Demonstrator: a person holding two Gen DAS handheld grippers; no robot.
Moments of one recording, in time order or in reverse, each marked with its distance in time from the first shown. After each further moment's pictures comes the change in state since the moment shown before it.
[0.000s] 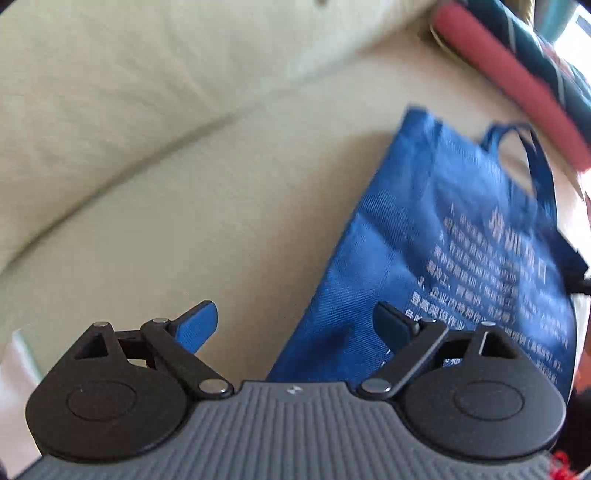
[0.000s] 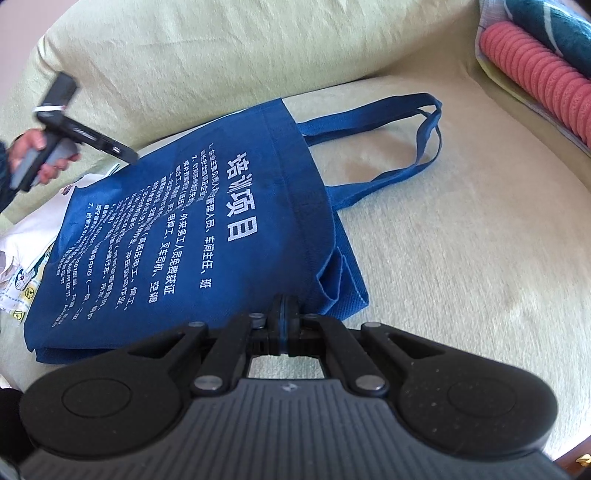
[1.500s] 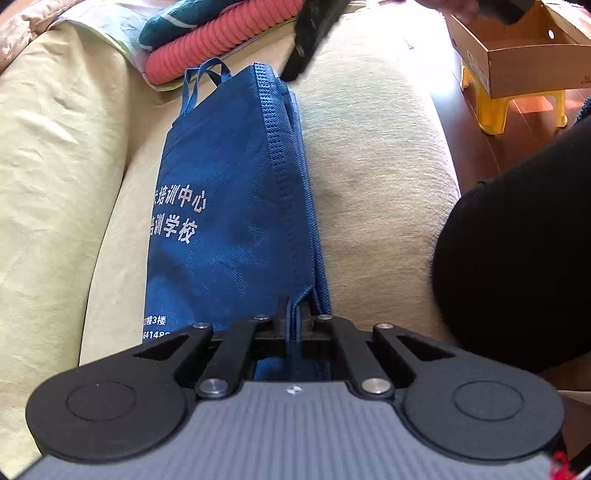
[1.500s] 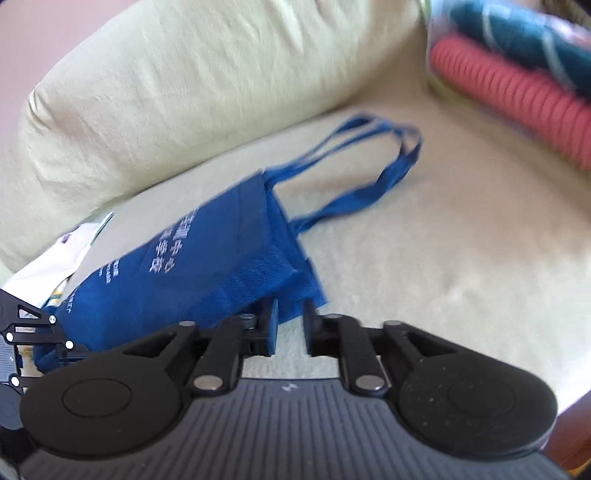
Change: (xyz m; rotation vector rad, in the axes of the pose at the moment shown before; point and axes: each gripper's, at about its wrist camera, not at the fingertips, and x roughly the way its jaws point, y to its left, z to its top) left arm 0.016 -0.340 -0.181 0.811 -0.168 0.378; right arm -0.061 -0.013 -0.016 0.097 -0.223 -0.065
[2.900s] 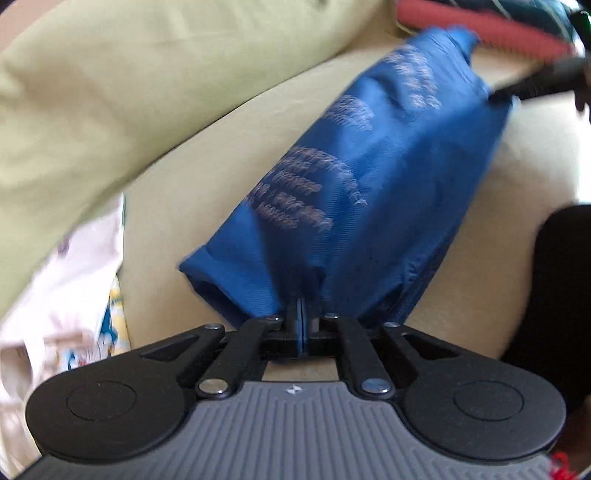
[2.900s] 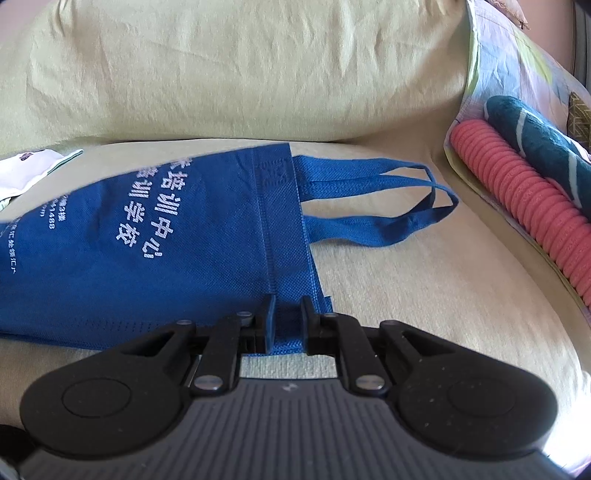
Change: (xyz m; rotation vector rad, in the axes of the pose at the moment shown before) left arm -0.066 0.026 -0.125 -0.822 0.083 0.244; right arm 0.058 0.053 -0.019 -0.338 -0.003 -0.188
